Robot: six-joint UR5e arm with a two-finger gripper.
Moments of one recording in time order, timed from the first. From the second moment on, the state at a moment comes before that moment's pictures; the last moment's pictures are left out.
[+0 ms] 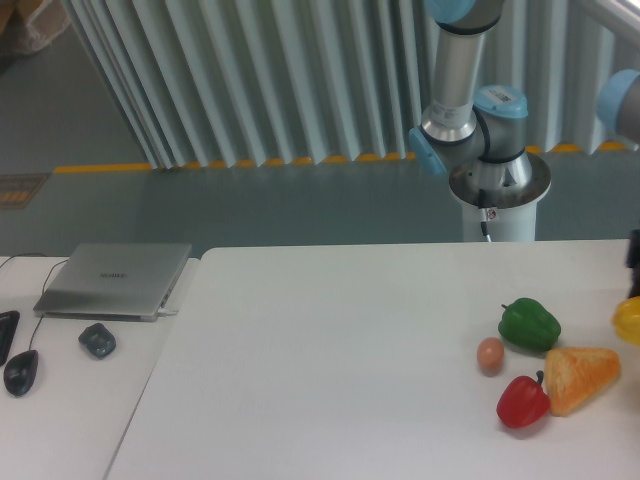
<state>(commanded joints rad) 2.57 -1.88 -1.45 -1.37 1.41 1.51</state>
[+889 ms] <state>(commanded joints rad) 2.39 -1.90 -1.53 -1.36 1.48 1.39</state>
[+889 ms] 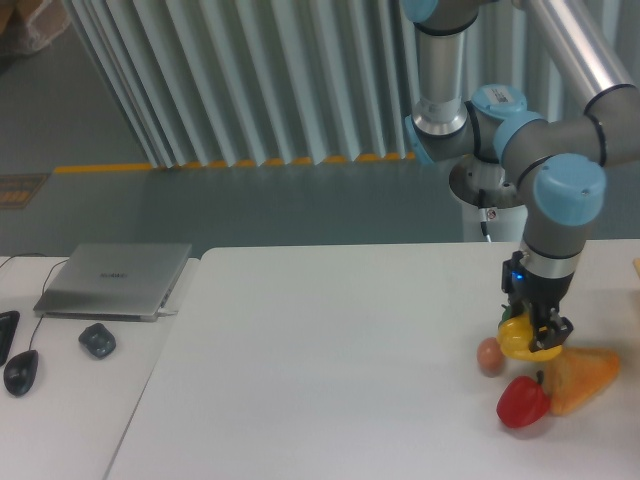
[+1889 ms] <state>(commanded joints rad) 2.41 -1.91 -1.43 -1.34 1.61 1.40</state>
